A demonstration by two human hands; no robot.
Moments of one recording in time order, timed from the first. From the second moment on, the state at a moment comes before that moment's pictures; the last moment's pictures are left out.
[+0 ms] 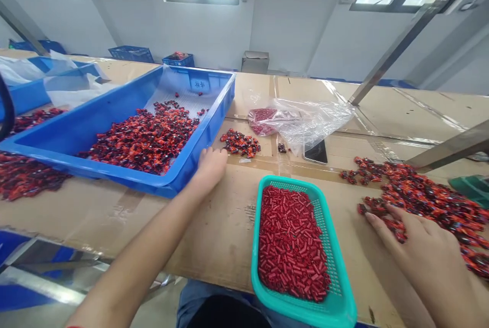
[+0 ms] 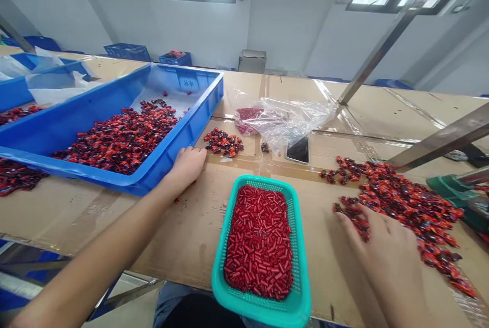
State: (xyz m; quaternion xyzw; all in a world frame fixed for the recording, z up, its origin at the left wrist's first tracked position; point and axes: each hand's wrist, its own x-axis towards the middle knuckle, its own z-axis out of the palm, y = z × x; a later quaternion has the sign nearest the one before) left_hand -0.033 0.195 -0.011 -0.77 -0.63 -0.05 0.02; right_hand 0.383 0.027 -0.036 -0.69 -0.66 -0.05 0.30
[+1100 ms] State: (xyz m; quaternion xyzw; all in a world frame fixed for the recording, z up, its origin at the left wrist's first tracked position) left_hand -0.023 0.027 -0.003 -0.80 -0.37 -0.42 -0.24; right_hand 0.223 0.005 0.009 -0.44 -0.78 0.21 0.40
